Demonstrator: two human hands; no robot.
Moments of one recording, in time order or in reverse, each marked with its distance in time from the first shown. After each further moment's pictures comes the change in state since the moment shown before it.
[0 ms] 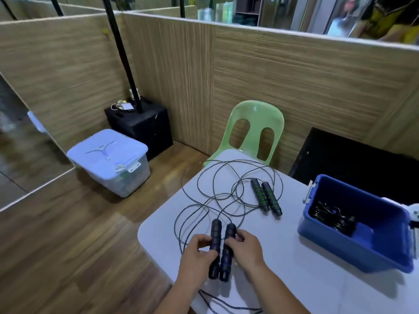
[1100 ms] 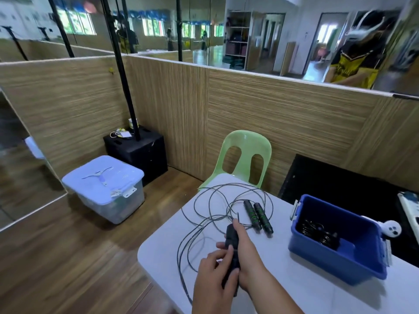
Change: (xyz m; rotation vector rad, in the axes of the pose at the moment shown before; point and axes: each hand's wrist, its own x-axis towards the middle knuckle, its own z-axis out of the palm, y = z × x) left_hand -0.065 0.018 0.021 0.418 0.129 0.802; right_hand -0.076 -0.087 -0.019 0.700 -0.131 0.280
